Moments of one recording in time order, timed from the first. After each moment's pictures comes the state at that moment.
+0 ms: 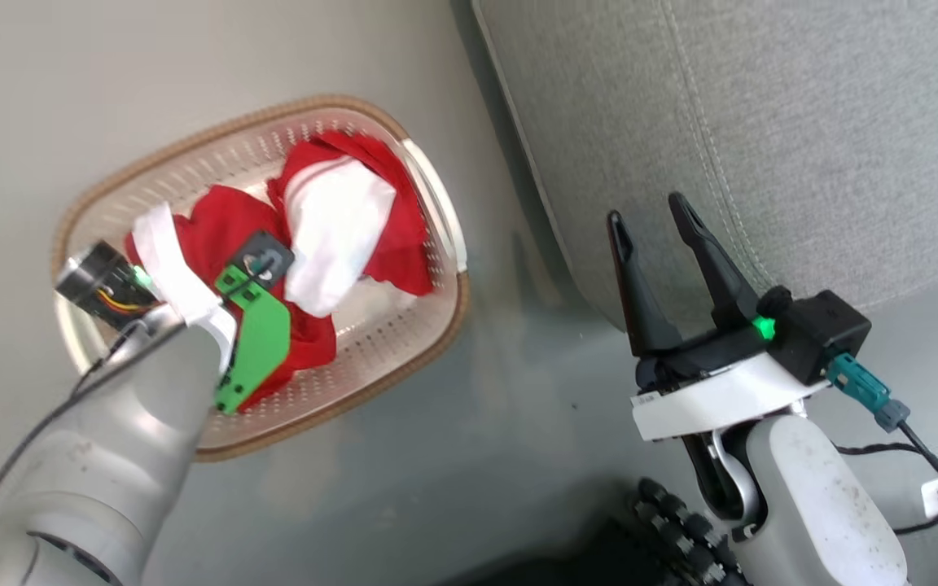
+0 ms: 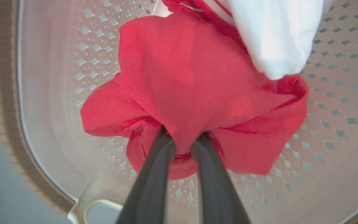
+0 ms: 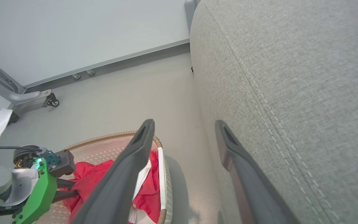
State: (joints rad) left arm -0.99 0.18 -0.97 1.29 -0.20 -0.07 0.18; right arm -0.29 -0.05 0.26 0.07 0.28 0.13 -0.26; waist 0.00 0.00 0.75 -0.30
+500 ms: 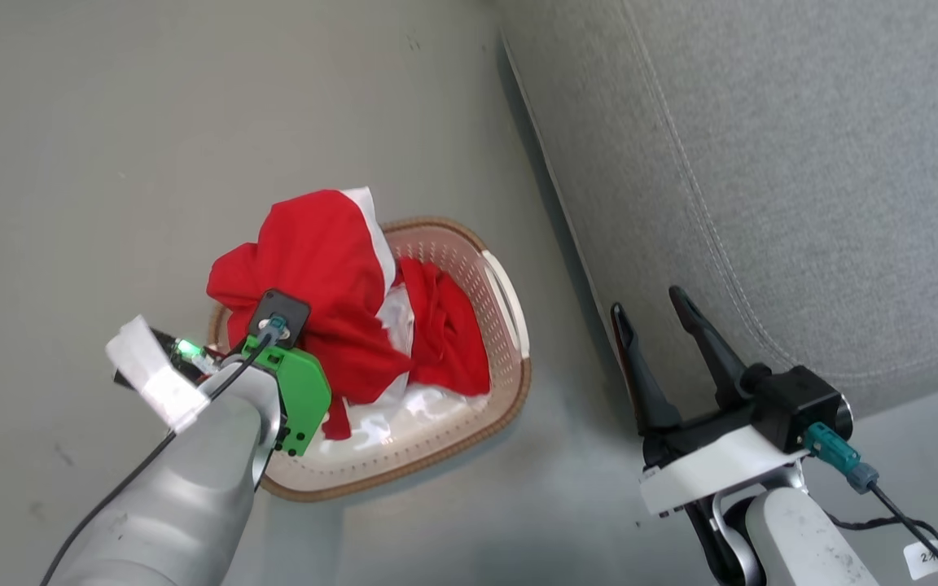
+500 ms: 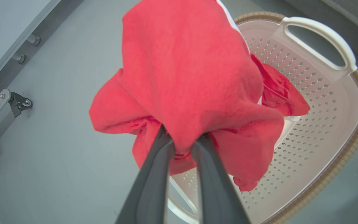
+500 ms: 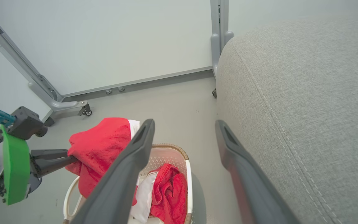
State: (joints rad) left arm -0.82 0.11 -0.83 1.27 -0.37 0.03 -0.17; right arm -0.15 -0.05 0.24 0.13 0.20 0.13 -0.26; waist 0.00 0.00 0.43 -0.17
